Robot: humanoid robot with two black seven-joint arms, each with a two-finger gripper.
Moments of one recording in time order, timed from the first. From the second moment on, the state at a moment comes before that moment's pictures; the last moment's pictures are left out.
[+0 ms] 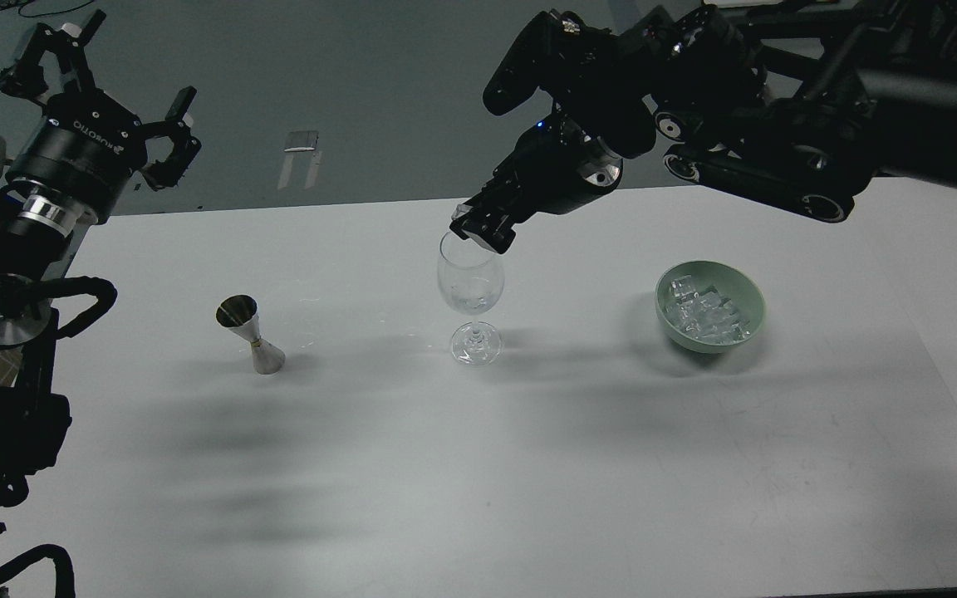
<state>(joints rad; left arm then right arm) -0.47 0.33 -1.62 -1.19 0.49 -0.36 0.15 1.65 -0.19 -0.20 0.99 -1.56 0.49 0.43</state>
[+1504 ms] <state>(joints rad) -0.46 0.34 -1.62 -1.19 0.48 -0.37 0.14 1.62 -0.11 -0.21 0.90 -1.53 0.49 0.43</state>
